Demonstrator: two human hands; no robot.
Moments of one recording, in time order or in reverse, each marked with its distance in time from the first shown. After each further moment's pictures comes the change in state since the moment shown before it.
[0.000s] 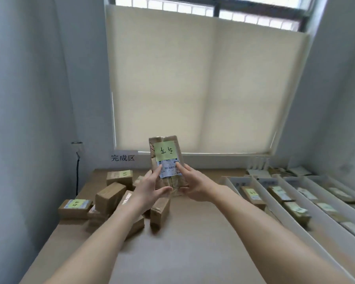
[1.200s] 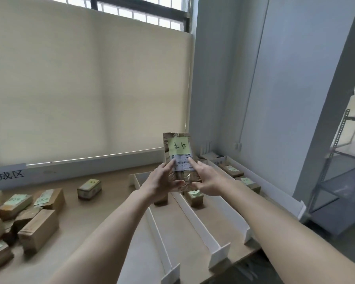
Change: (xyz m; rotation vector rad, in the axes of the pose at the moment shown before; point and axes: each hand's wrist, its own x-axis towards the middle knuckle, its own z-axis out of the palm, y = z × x) left_hand 0.066 0.434 0.398 0.010 -0.271 0.289; right_hand -0.389 0.383 -0.231 -0.162 0.121 0.479
